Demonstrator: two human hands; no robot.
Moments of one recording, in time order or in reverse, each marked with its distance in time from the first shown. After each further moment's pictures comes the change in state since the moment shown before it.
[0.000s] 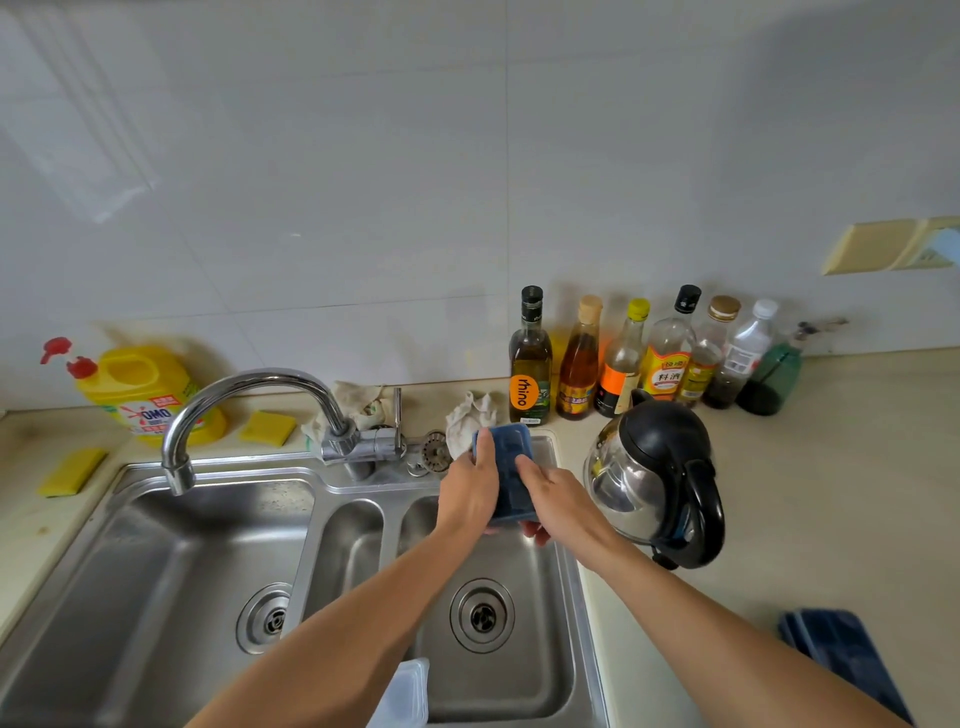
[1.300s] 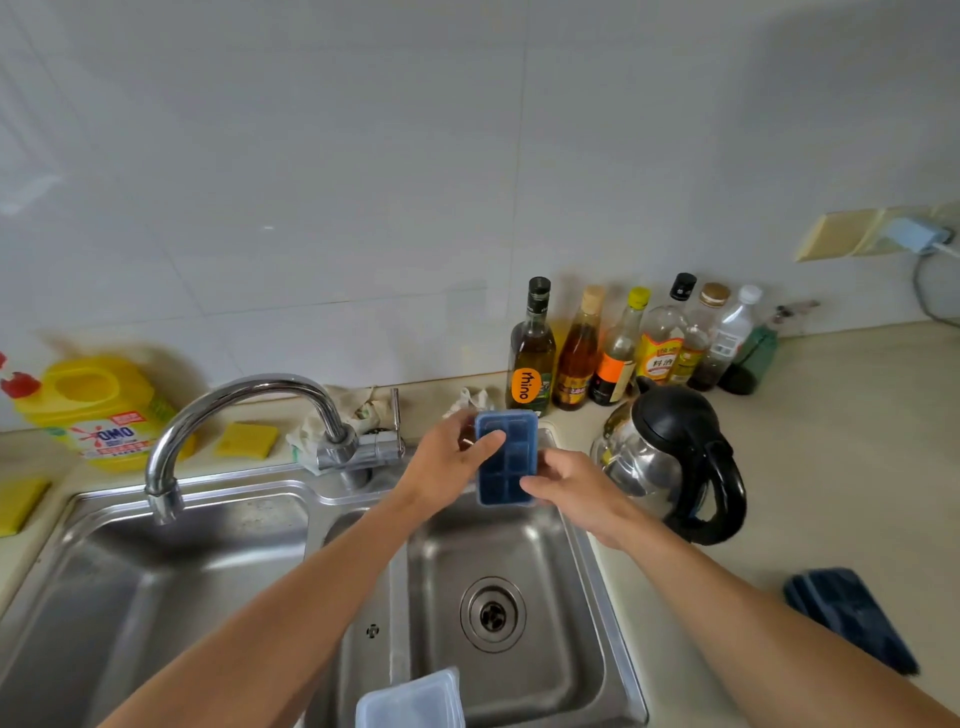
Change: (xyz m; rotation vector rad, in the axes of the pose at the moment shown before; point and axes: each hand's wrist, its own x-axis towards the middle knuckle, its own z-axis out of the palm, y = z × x) left_hand 0.035 -0.003 -0.085 0.050 -0.352 0.549; right_hand 0.012 -0.005 0.016 0.022 -0.024 -0.086
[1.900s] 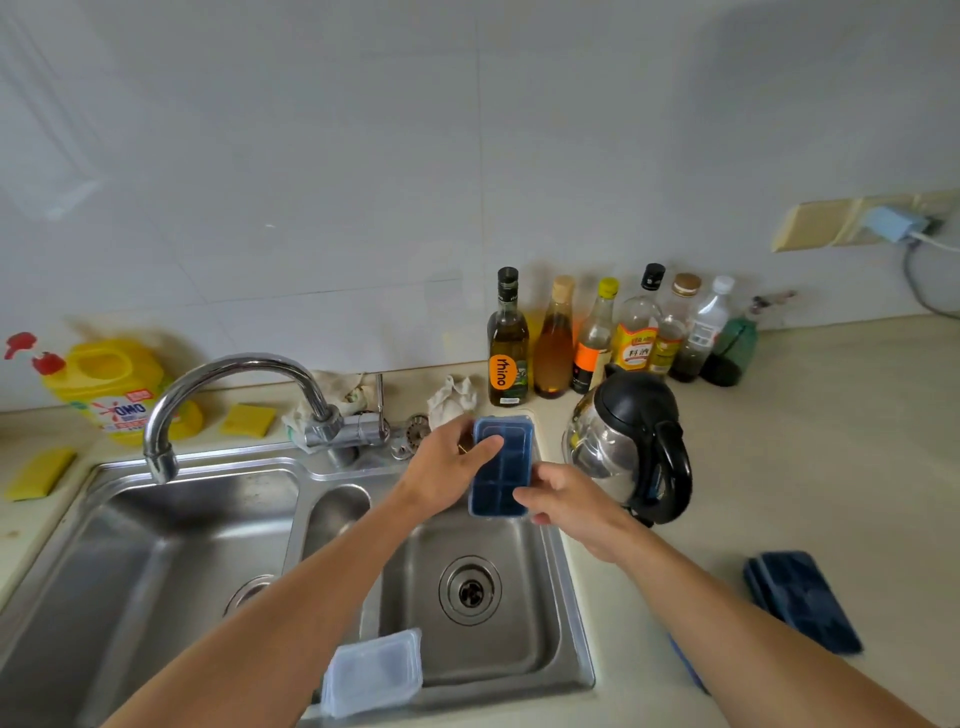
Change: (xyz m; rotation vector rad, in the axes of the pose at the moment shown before) left_hand -0.033 0.036 0.053 0.132 0.046 -0.047; right_hand -0.046 0.034 -0.030 0.060 -0.096 0.040
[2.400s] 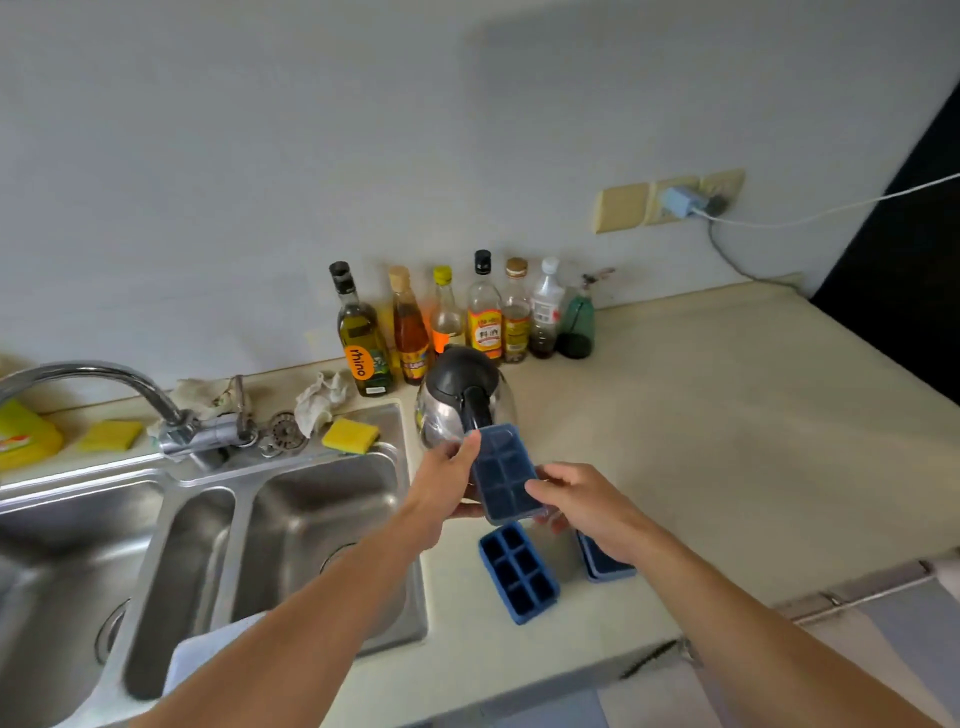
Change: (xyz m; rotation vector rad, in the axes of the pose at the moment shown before) left_hand -0.032 0.110 0.215 -0.509 -0.044 -0.411; right_hand -0.147 0.088 -0.173 0.074 0.152 0.074
